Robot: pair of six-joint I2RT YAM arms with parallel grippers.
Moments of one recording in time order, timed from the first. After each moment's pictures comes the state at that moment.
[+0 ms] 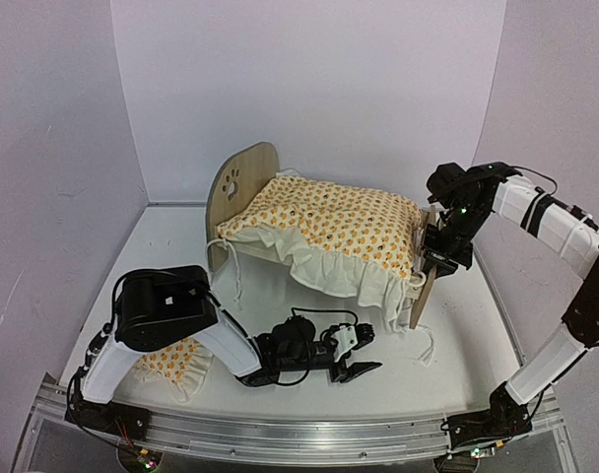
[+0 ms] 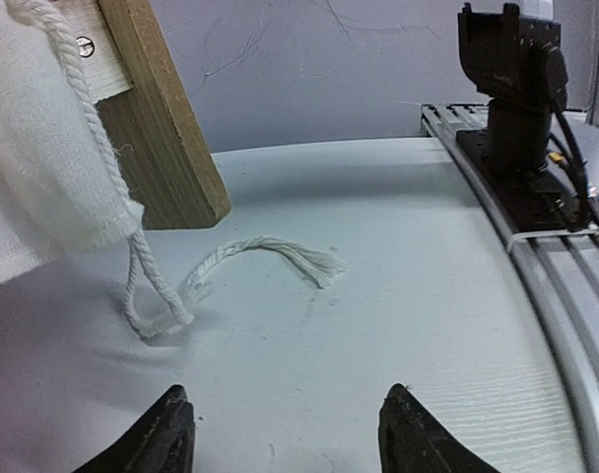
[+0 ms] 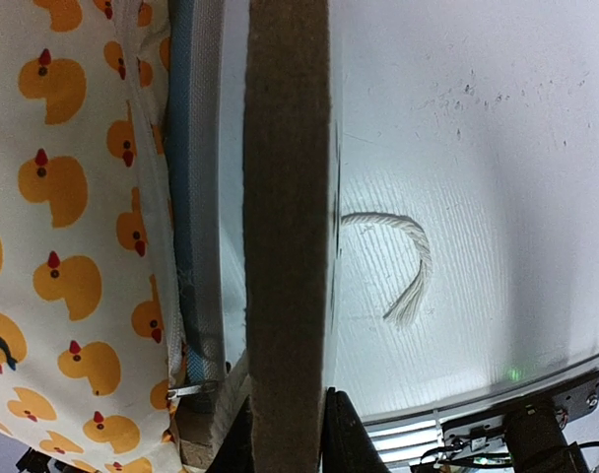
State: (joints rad) left arm -1.25 2.29 1.08 1.10 0.20 0.18; right arm 0.43 1.54 1.44 -1.25 -0.10 0.80
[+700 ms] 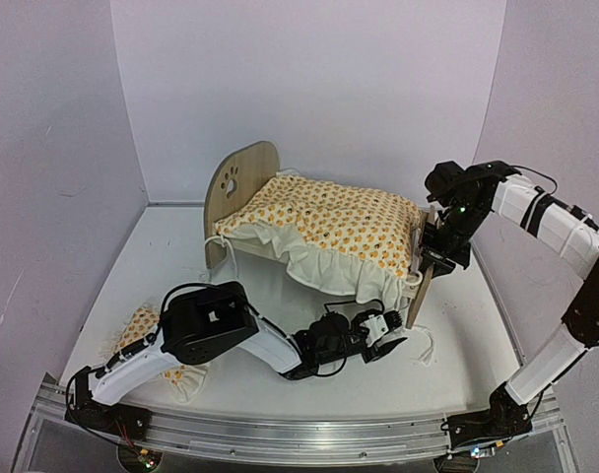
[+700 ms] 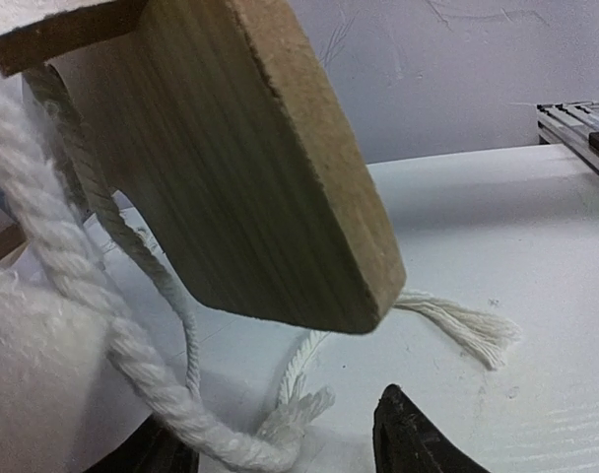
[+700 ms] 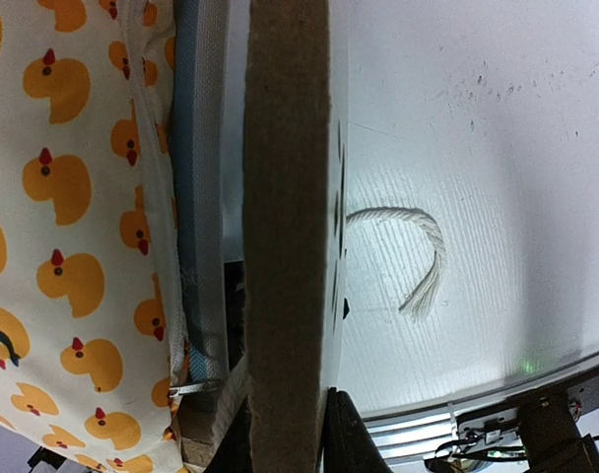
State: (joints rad) left arm -1.22 2.63 1.56 1.07 0.04 0.29; right arm 0.45 1.54 1.46 -1.25 -0.11 0.84
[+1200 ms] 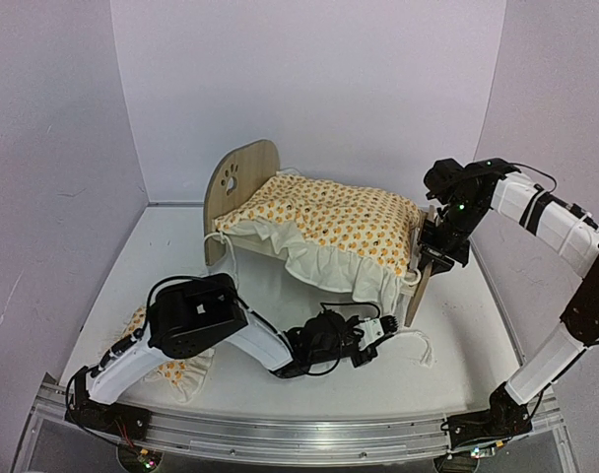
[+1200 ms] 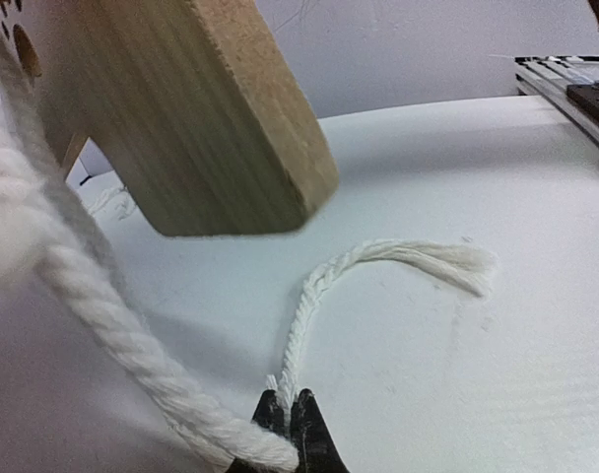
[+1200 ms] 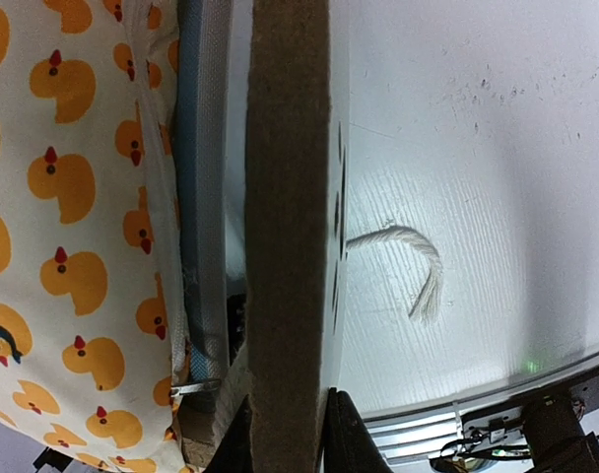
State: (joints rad) left arm -1.22 2.55 1.48 0.96 0.06 0.31; right arm 0.45 1.55 1.48 -1.25 -0.11 0.85
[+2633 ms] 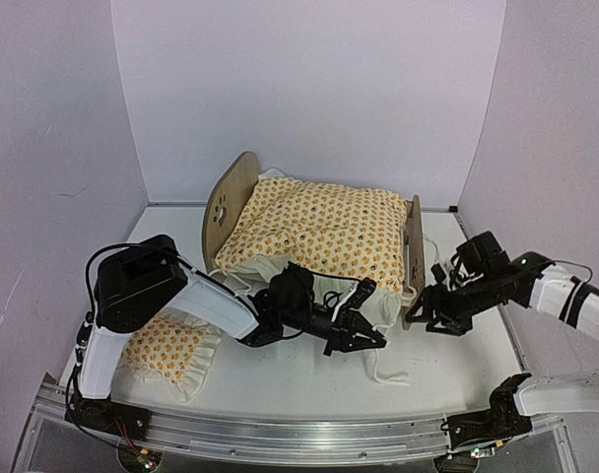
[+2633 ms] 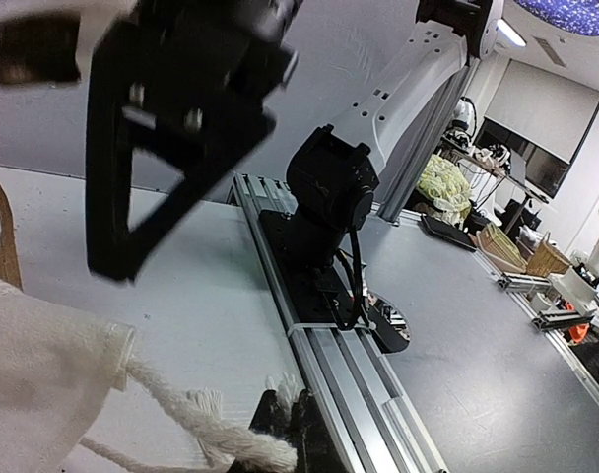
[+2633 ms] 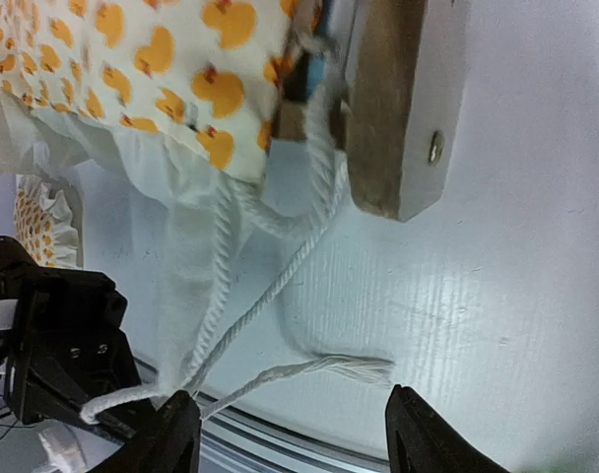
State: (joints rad) left arm -1.12 2.18 1.22 0.92 0.84 -0.29; right arm 0.46 1.05 0.78 -0.79 -0.35 0.59
